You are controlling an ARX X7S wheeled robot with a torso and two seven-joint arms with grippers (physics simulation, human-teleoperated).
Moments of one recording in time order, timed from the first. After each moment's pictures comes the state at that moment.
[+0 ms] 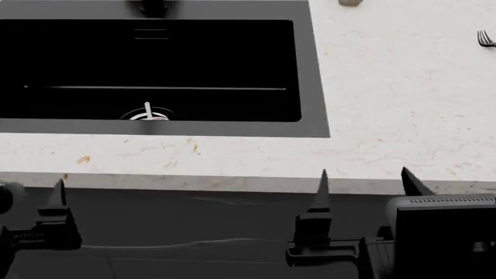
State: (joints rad) left arm -0.33 -0.21 -0.08 0.55 -0.29 -0.95 -0.16; right arm 0.29 0.26 0.08 -0.72 0.40 0.91 0.12
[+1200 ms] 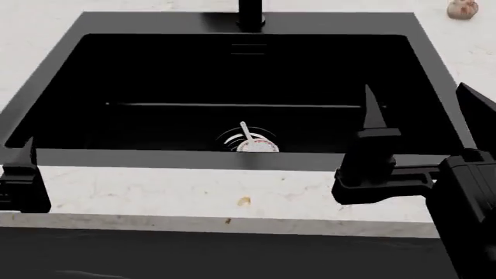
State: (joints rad) left arm -0.54 -0.31 -0.13 0.66 -0.39 -1.24 -0.16; right arm 0.72 0.50 0.42 -0.72 1.33 1.35 0.53
